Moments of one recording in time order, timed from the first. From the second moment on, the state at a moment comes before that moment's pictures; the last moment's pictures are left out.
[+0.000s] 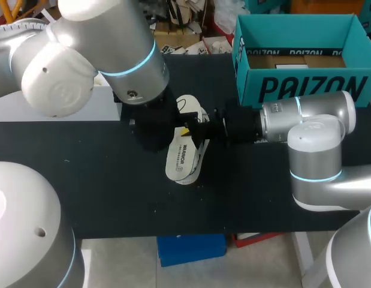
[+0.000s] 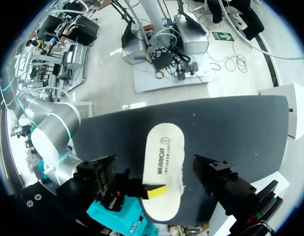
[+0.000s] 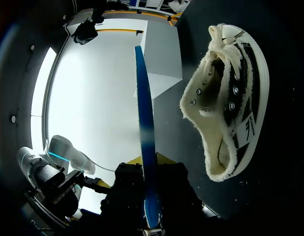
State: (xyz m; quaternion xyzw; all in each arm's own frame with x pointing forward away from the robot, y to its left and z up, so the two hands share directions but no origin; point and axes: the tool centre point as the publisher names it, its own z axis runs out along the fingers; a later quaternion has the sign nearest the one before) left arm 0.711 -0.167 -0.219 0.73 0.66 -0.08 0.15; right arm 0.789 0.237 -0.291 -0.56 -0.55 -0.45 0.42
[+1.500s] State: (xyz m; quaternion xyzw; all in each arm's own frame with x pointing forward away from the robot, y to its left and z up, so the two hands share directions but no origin) left arm 0.746 -0.127 -0.221 0.66 0.58 -0.32 0.35; right arm 0.789 0.237 -0.291 -0.56 -0.55 -0.45 0.42
